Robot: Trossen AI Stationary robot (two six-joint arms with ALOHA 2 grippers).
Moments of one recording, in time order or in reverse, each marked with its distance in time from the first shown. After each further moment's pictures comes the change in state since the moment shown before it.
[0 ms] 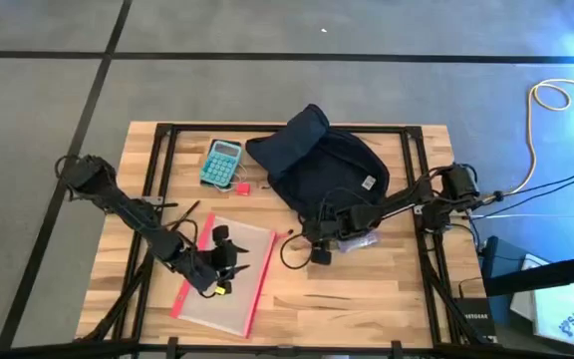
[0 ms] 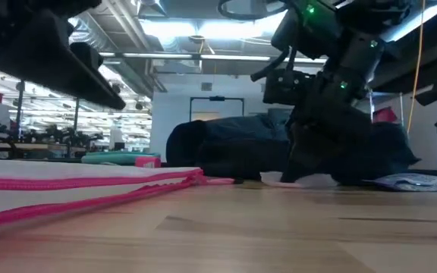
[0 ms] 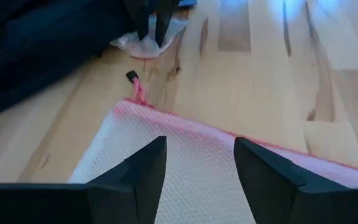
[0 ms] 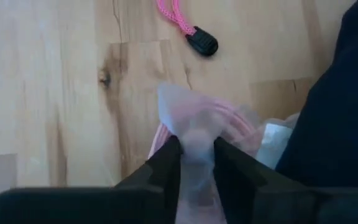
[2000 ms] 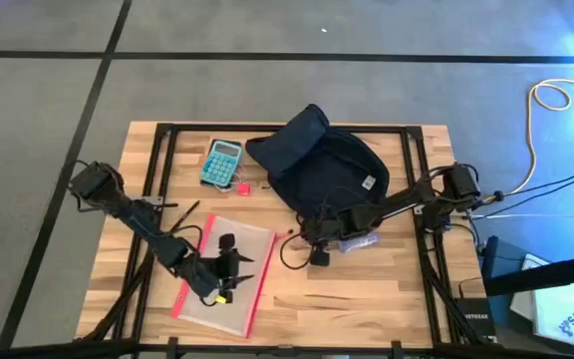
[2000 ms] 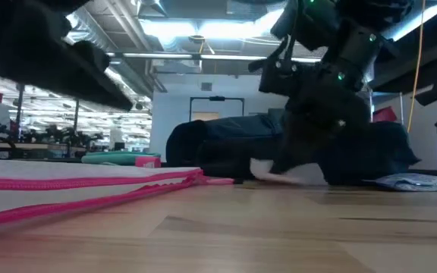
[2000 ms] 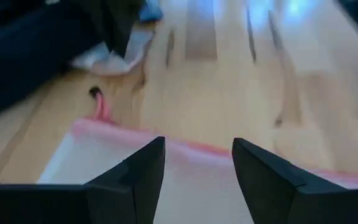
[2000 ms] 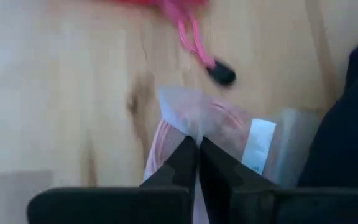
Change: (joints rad) left arm -0.013 0.088 -0.001 0.222 0.029 0.115; right arm 0.004 -0.025 -0.001 0.070 -0.043 -0.017
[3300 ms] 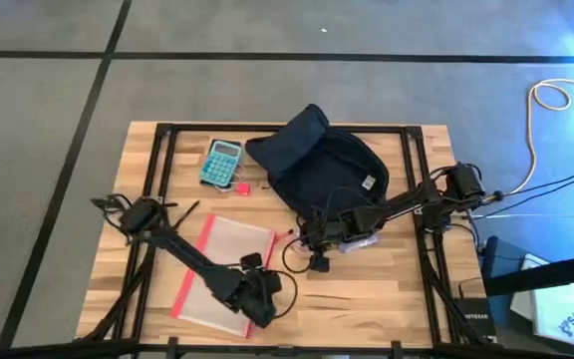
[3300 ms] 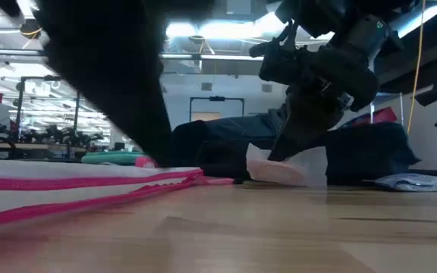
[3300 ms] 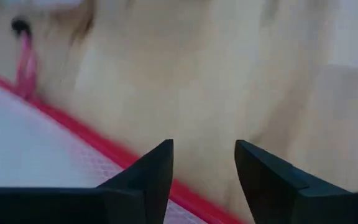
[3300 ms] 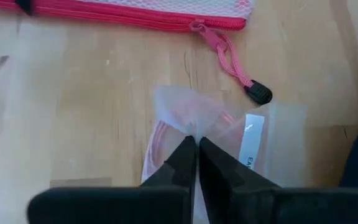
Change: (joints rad) left arm 0.082 0.498 0.841 -0.936 0.220 -0.437; right arm 0.031 -0.021 0.000 0.028 -0.055 0.050
